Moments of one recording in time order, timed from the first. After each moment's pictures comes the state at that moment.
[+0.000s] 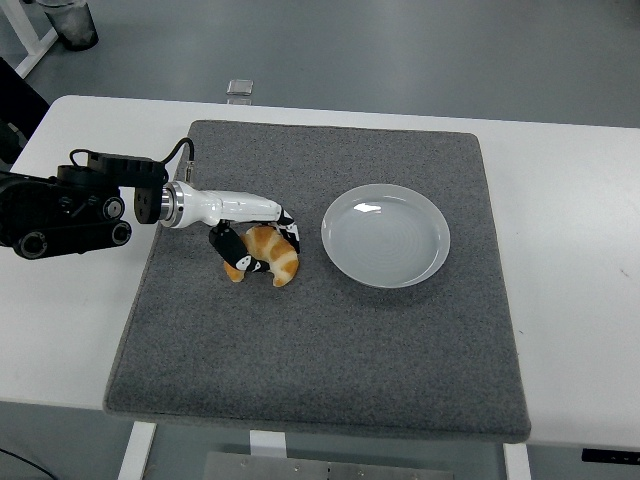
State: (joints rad) left arm -1.32 0.57 0.40 -1.18 1.03 0.00 -0.35; right arm 0.00 0.00 -0.01 0.11 0.06 0.07 -0.04
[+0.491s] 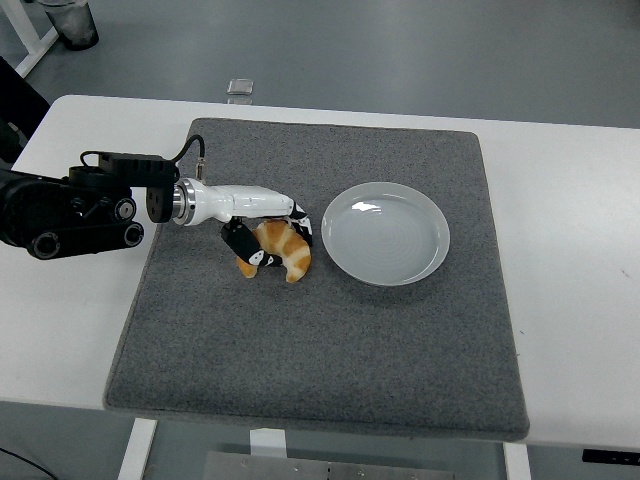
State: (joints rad) left arm -1.33 0.54 0.39 -1.18 1.03 0.04 -0.35; right arm 0.00 0.00 -0.01 0.11 0.06 0.07 -0.04
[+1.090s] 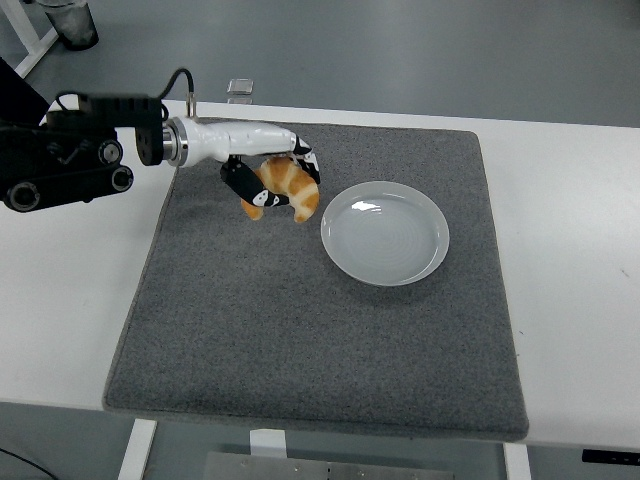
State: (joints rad) left arm -1.48 0.61 0.29 -1.19 1.01 0.00 -0.35; right arm 0.00 0.00 -0.01 0.11 0.06 0.07 -0.04
